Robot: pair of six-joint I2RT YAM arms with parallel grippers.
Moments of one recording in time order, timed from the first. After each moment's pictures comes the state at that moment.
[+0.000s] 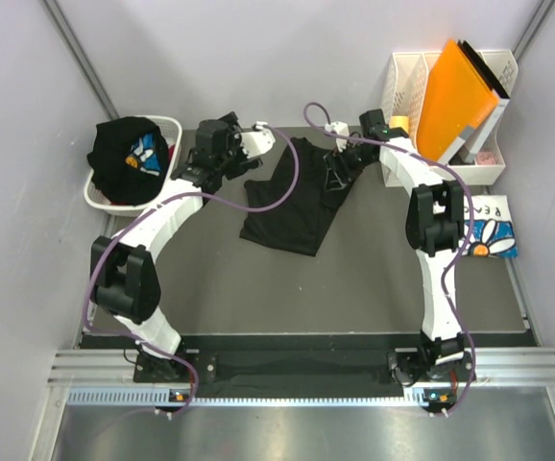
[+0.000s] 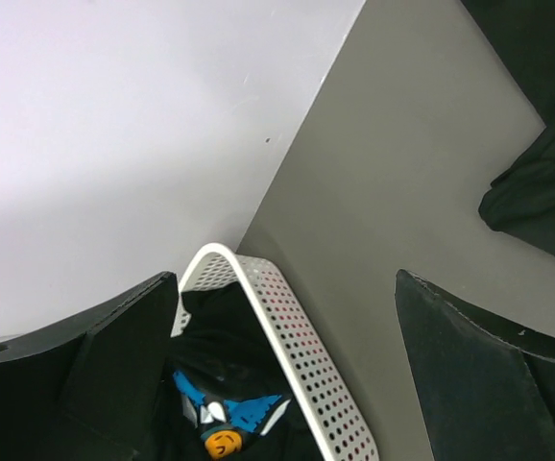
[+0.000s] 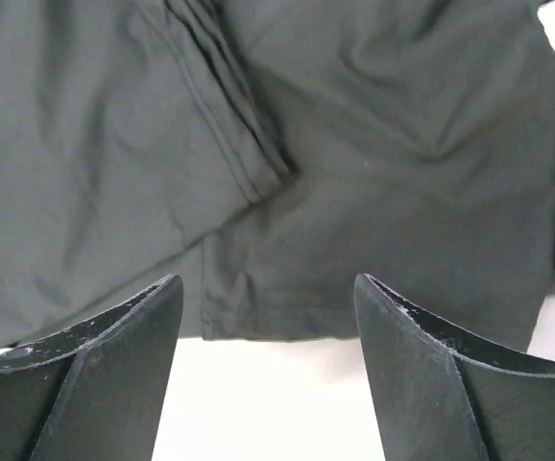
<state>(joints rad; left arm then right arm) -0.34 1.68 1.41 -0.12 -0.07 0.94 0.23 2.34 2.08 -0.80 -0.62 -0.48</state>
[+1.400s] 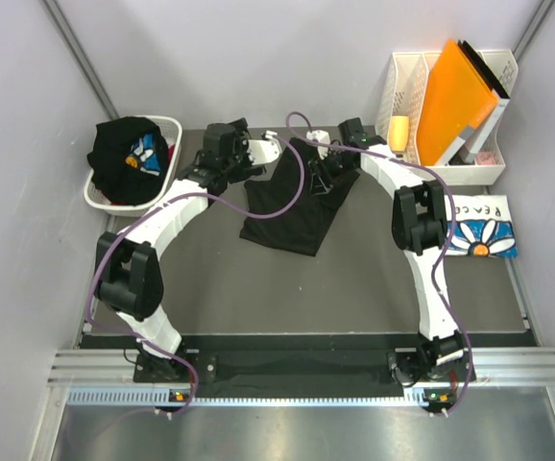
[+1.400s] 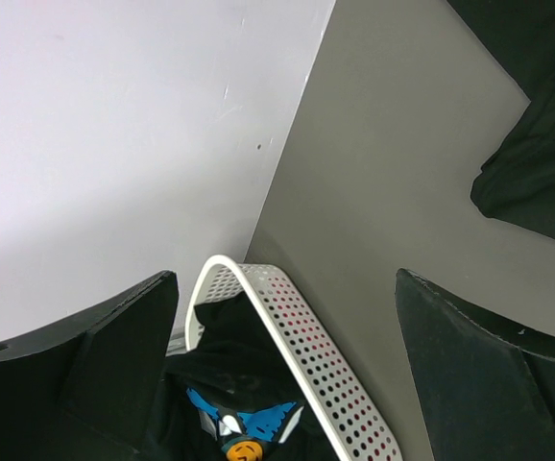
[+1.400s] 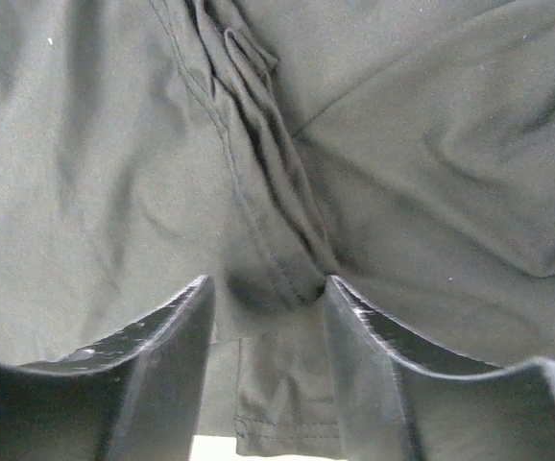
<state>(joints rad) -0.37 1.69 1.40 -0.13 -0.08 1.05 0.31 2.44 2.13 -0.73 -0.65 -0.41</state>
